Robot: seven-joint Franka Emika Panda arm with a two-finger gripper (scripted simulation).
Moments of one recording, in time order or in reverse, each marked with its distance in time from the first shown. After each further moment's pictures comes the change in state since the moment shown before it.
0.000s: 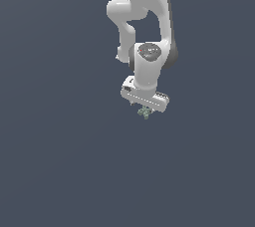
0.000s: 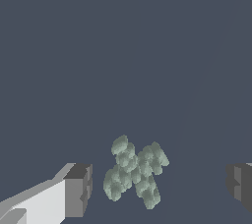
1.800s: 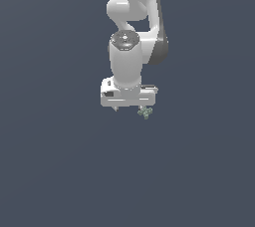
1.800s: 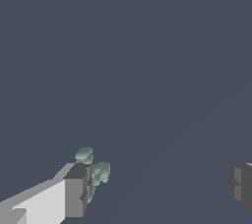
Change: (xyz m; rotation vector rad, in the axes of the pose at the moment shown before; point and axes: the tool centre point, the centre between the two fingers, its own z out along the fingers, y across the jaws) arm 0.072 0.036 -0.058 0.024 0.007 -0.470
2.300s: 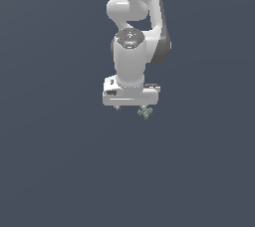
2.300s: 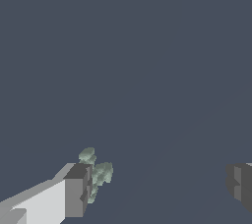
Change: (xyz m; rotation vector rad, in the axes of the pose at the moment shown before) arm 0.000 -0.007 -0.003 -0.016 0.010 -0.001
